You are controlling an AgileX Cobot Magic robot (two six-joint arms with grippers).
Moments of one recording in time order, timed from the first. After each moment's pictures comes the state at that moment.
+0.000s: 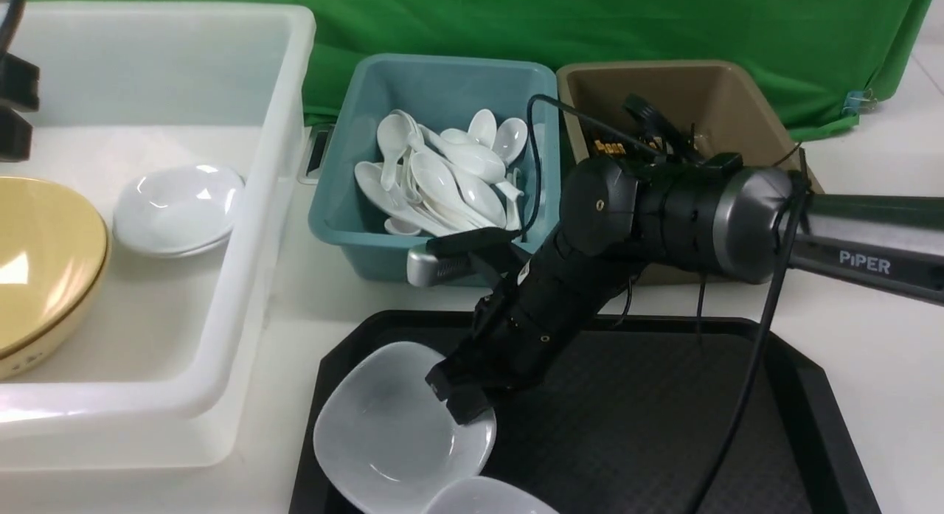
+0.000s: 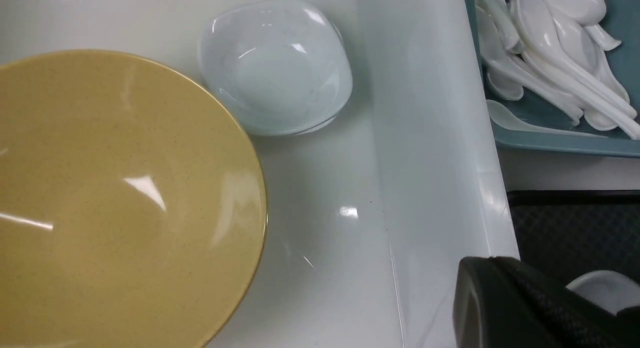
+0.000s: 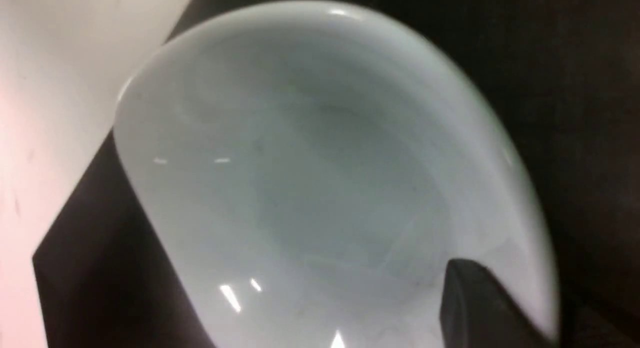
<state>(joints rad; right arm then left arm) 0.66 2.03 -1.44 0.52 0.81 -0.26 0.13 1.16 -1.29 -0.18 1.04 0.14</state>
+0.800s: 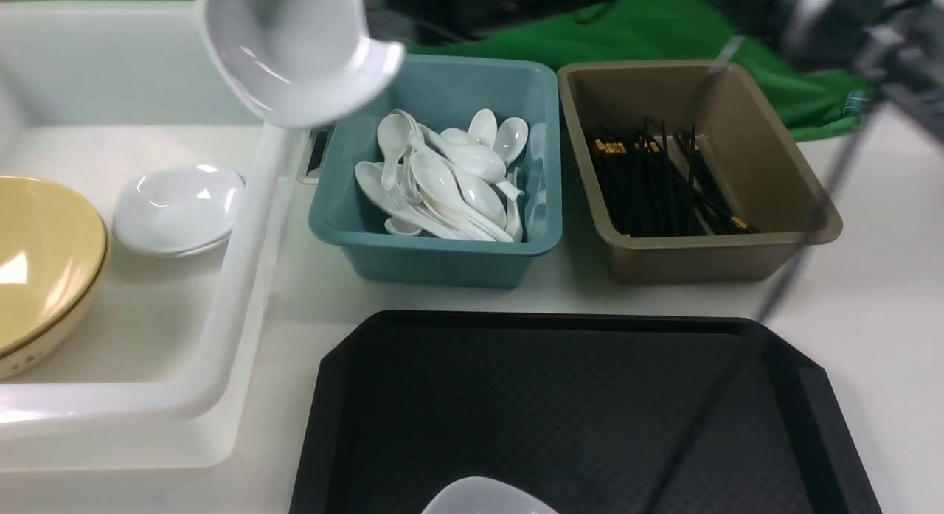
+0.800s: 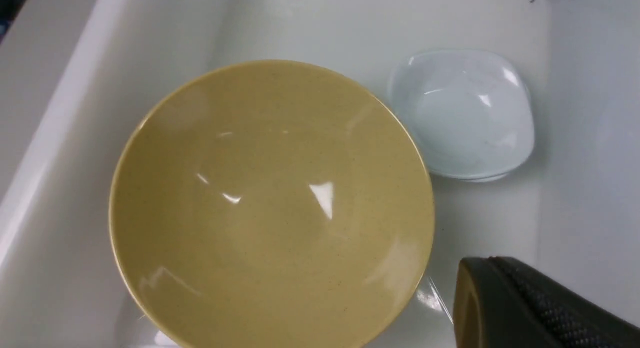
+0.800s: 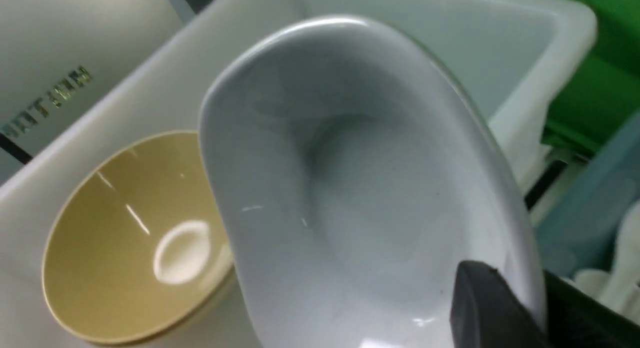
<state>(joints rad) 0.63 2.17 -2.23 0.62 0.66 -0.22 0.13 1.16 -1.29 0.18 0.97 -0.22</state>
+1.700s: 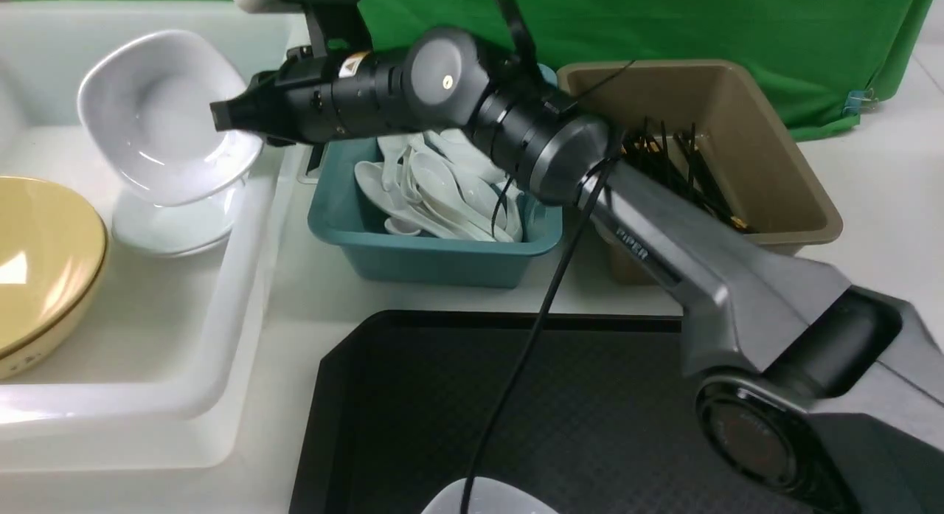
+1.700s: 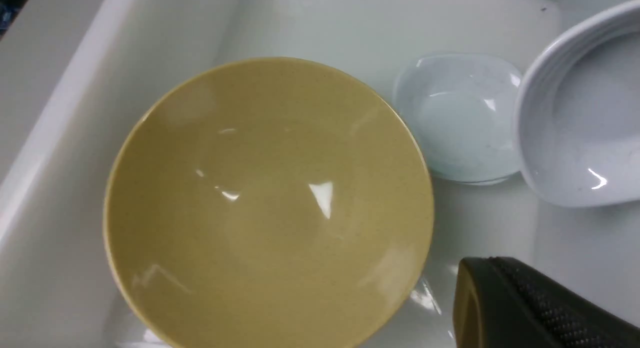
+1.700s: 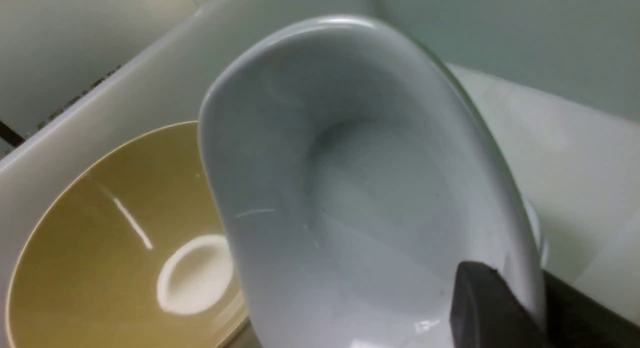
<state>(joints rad) 0.74 2.54 -2.60 0.63 0.62 -0.19 0.13 1.18 -1.29 0.15 0.97 -0.20</state>
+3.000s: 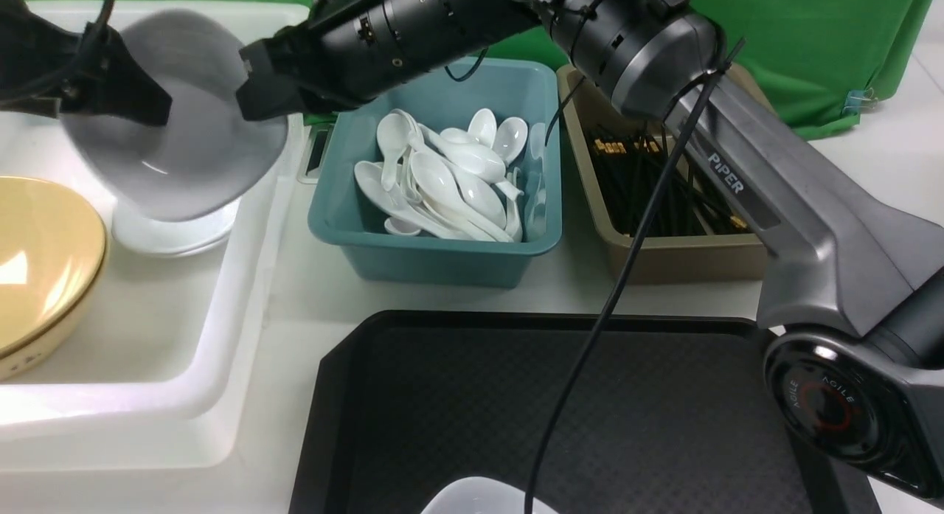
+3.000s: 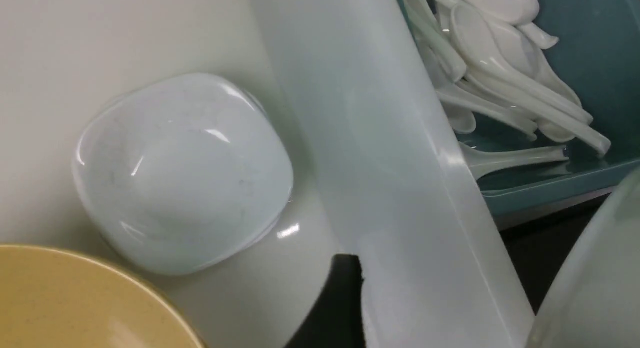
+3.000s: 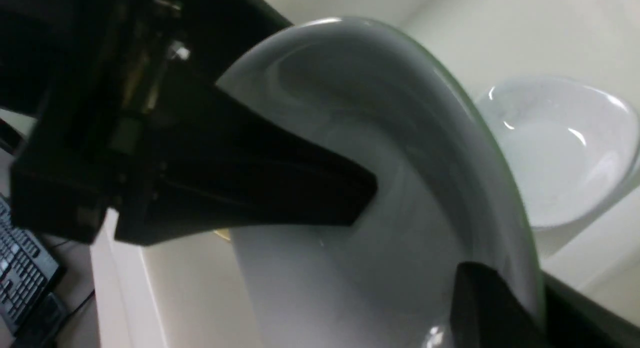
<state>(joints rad) 0.68 2.42 -2.65 0.75 1.02 -0.20 0.24 1.57 -1.47 -0.55 1.04 0.62</state>
